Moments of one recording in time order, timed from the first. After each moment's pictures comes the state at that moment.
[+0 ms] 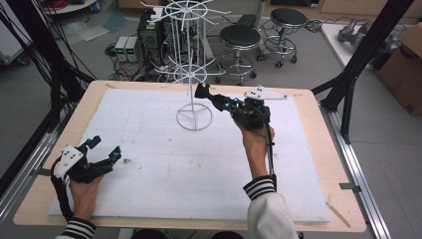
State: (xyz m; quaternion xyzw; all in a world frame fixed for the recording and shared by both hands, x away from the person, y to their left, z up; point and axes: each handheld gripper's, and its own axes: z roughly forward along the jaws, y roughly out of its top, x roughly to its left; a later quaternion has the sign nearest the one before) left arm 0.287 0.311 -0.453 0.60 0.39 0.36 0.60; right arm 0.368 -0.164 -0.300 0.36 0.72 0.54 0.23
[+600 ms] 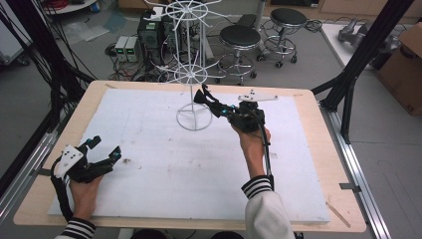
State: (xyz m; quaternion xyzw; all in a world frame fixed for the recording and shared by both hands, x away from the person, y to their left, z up) left arm 0.287 0.311 -0.453 0.60 0.39 0.36 0.60; right arm 0.382 -0.160 -0.324 0.38 0.75 0.51 0.20
